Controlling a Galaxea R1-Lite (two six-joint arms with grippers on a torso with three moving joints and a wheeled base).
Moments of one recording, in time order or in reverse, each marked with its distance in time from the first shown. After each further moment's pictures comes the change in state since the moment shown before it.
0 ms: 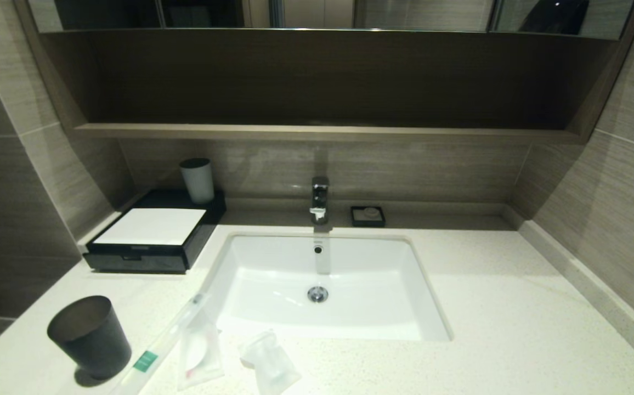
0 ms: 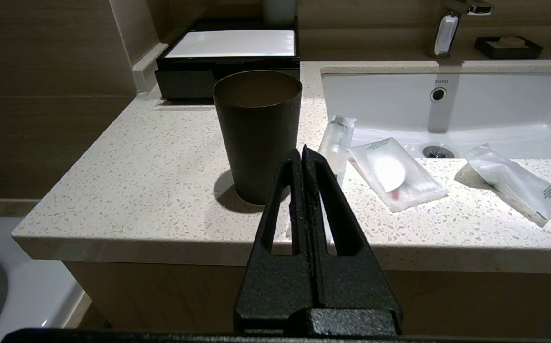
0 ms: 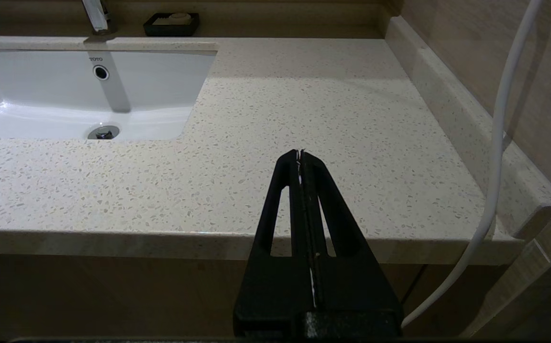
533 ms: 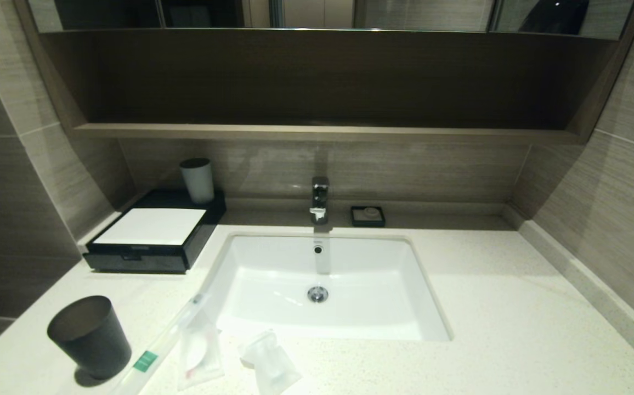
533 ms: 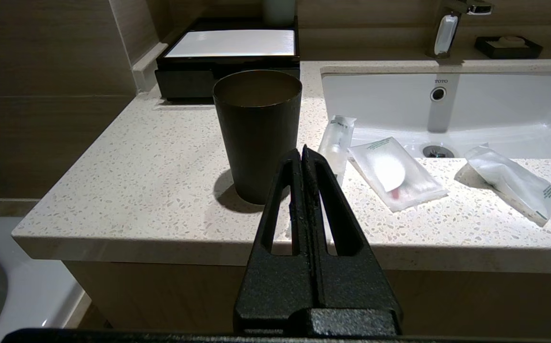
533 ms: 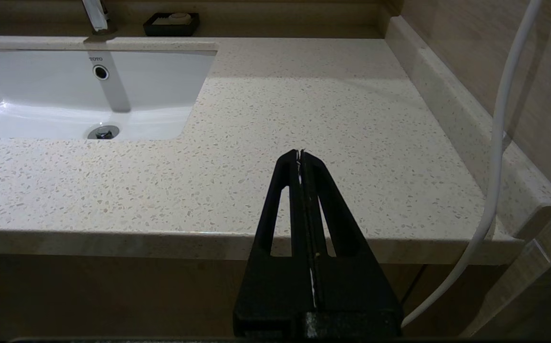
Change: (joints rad) left arm 0.000 0.000 0.000 0.000 0.000 0.000; right arm 0.000 0.000 0.000 0.000 0.000 0.000
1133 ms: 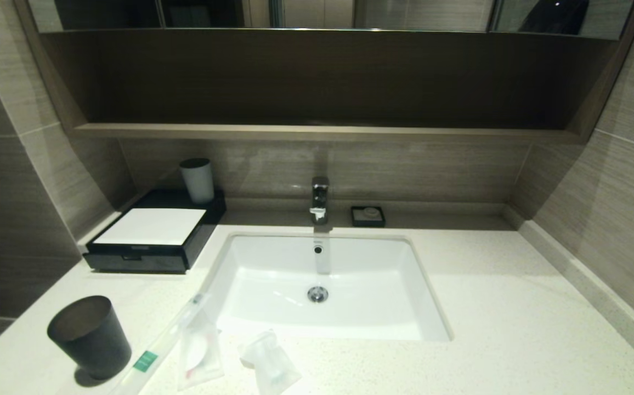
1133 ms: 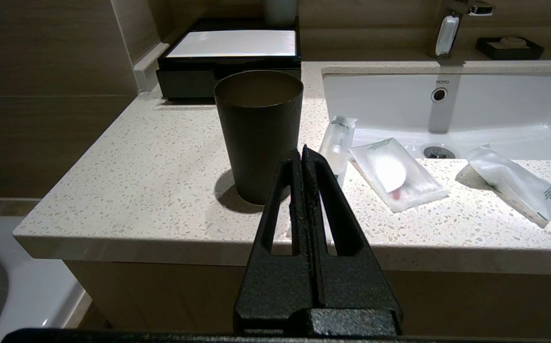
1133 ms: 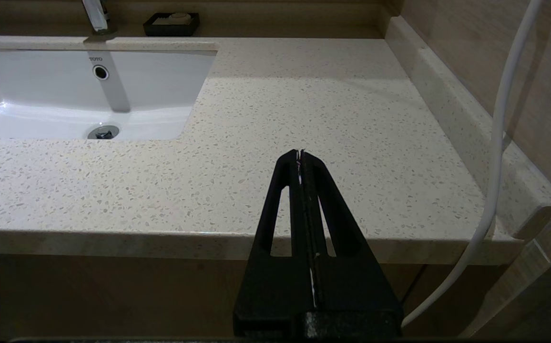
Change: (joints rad) left arm 0.000 0.000 0.000 0.000 0.003 -0.001; right arm 0.000 0.000 0.000 0.000 0.000 -0.001
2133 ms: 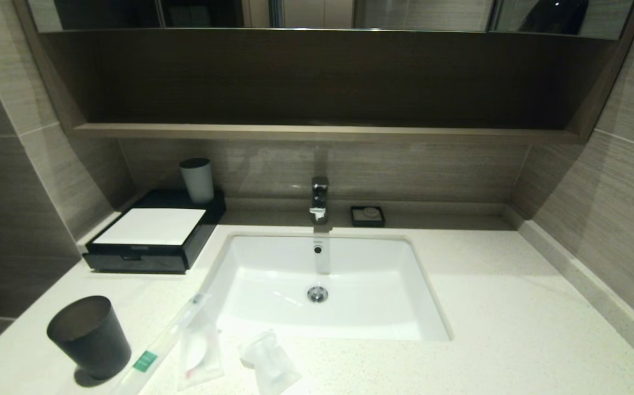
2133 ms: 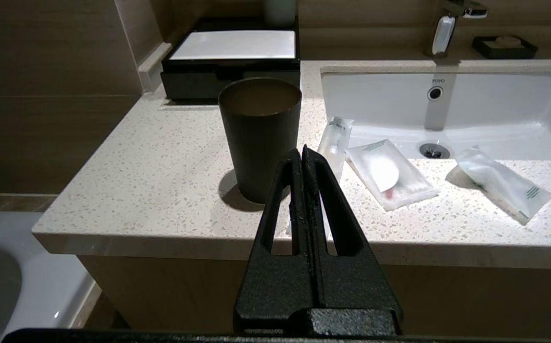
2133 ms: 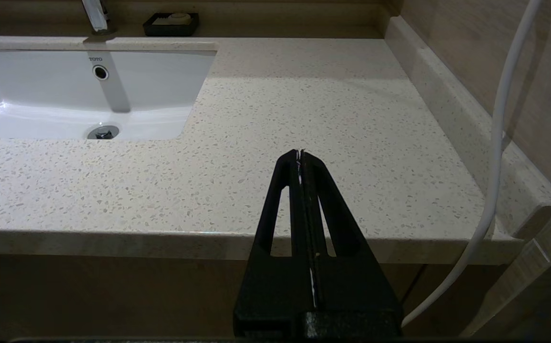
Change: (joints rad) left arm 0.000 0.000 -0.169 0.193 0.000 -0.001; right arm 0.000 0.000 0.000 0.000 0.000 0.000
